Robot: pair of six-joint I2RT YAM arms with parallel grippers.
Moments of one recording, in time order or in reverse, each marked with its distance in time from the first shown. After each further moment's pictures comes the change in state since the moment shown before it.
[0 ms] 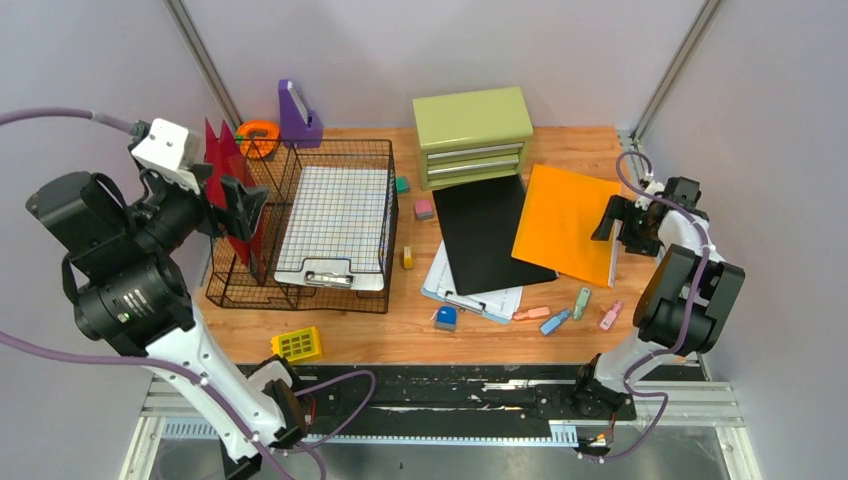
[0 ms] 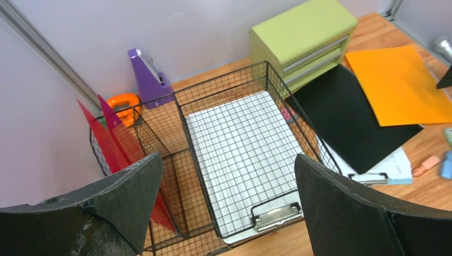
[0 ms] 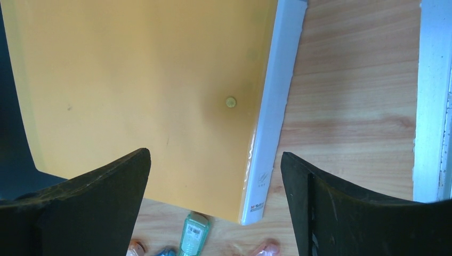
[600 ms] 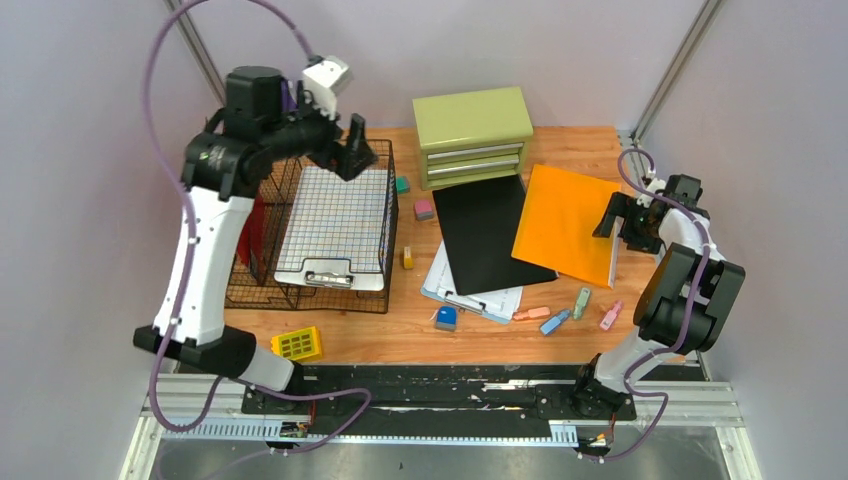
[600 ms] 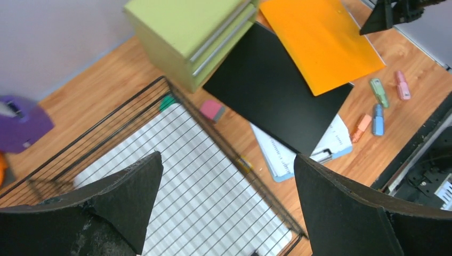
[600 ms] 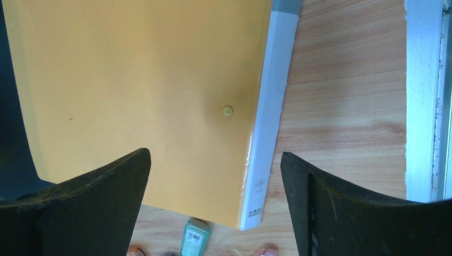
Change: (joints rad) left arm -0.929 0.421 0.063 0.202 -0.554 -0.203; right arm 0.000 0.018 0.030 0.012 0.004 0.022
